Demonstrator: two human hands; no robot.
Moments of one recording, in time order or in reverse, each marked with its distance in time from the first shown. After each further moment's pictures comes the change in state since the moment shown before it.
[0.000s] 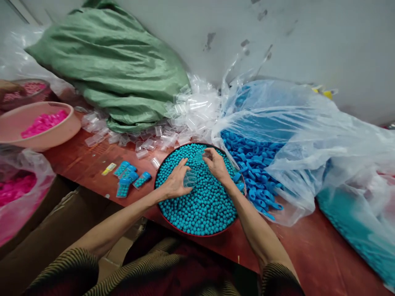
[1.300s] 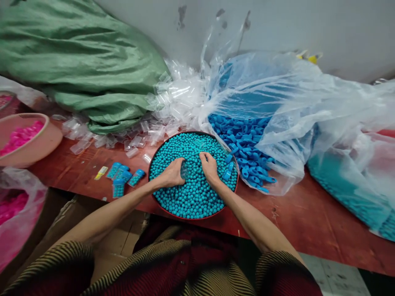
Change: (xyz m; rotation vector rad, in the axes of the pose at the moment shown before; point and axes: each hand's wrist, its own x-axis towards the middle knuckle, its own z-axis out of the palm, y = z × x) left_hand 0.015 0.003 0.000 0.051 -0.318 -0.162; right_hand -0.056 0.002 0.033 0.265 0.317 0.441
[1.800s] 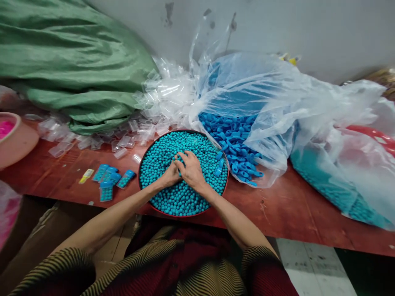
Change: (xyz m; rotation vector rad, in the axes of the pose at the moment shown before) left_hand 0.024 -0.002 0.046 -0.520 0.168 0.150; right_hand -0.035 -0.032 0.000 -0.526 -0.110 -0.458
